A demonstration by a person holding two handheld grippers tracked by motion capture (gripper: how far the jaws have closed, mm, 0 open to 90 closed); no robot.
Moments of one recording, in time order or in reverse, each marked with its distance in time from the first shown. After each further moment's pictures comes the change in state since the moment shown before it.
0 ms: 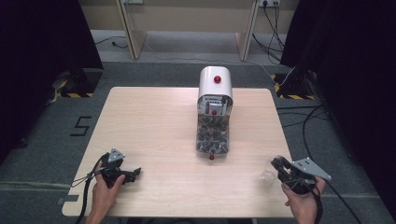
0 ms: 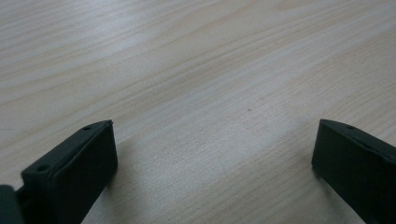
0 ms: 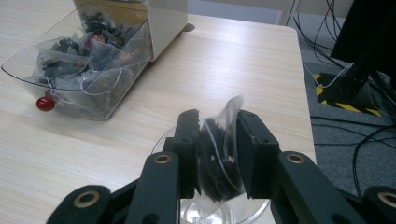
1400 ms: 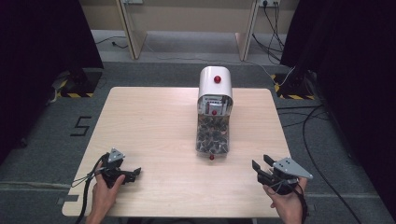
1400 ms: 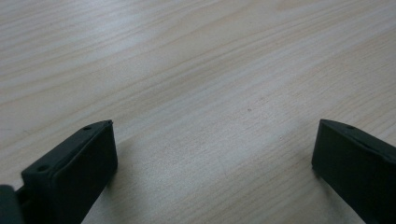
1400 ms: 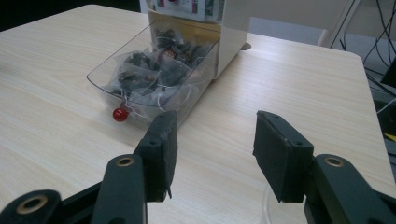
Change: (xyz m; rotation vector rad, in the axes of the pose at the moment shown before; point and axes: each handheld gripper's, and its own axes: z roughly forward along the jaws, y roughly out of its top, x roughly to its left) left arm 0.000 0.000 0.000 0.001 0.000 0.002; right arm 0.045 0.012 0.008 -0.043 0.147 -0.074
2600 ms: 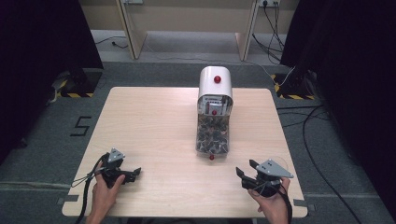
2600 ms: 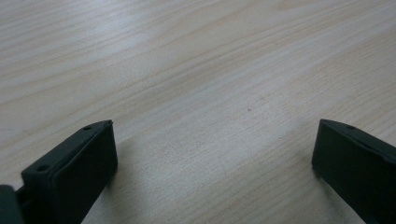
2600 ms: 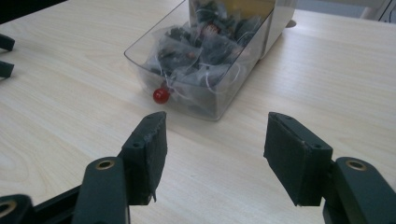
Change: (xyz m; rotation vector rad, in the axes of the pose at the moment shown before) left arm 0.000 0.000 0.000 -0.002 0.000 -0.001; right arm 0.029 -0.011 0.024 0.065 0.092 0.005
